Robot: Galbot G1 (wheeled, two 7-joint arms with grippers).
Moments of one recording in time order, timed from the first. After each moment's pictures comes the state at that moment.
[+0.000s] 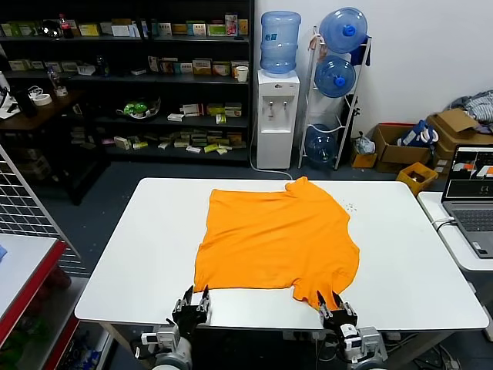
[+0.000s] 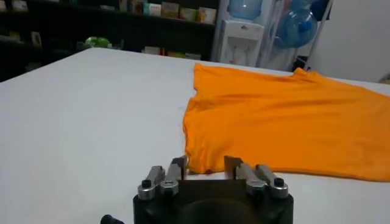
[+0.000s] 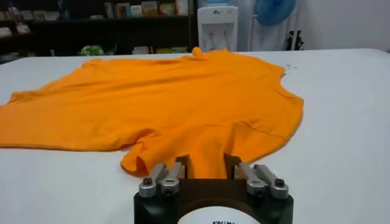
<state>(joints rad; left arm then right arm) 1.43 -1.36 -0.25 -1.78 -0.31 0.15 -0.26 -1.52 1.38 0.51 1.81 0.20 -0.24 -0.05</state>
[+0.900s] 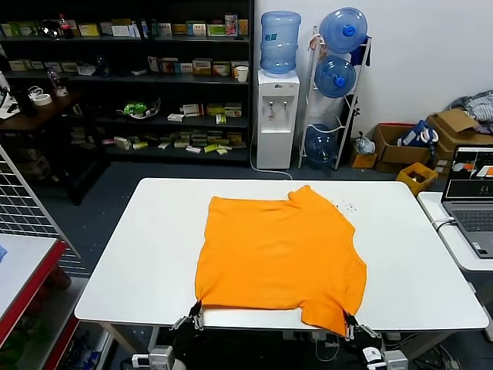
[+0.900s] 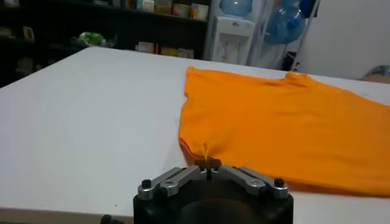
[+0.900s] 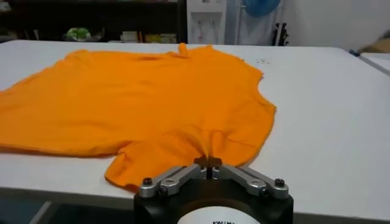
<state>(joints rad) 1.63 -1.24 -0.21 -2.01 -0.35 0.17 -0.34 -1.81 1.24 0.57 2.07 0.29 -0.28 0.06</state>
